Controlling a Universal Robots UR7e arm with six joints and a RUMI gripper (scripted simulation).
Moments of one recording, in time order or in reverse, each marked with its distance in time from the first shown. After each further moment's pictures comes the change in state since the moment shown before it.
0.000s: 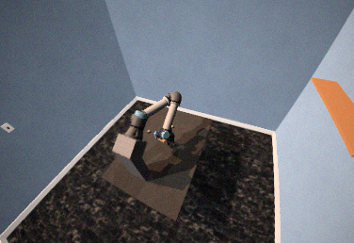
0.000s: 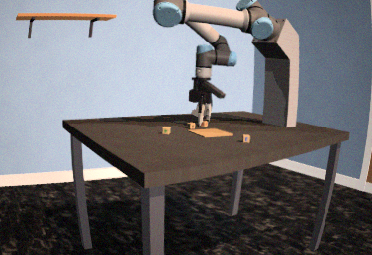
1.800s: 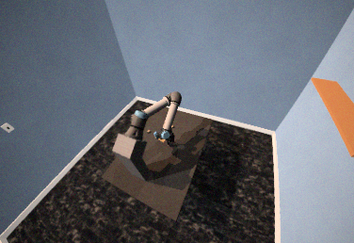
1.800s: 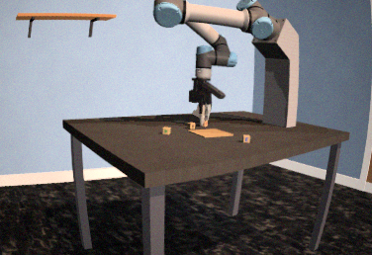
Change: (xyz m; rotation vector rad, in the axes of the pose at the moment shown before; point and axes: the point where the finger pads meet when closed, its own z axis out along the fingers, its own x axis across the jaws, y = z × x) arm 0.000 0.000 0.002 0.000 0.000 0.000
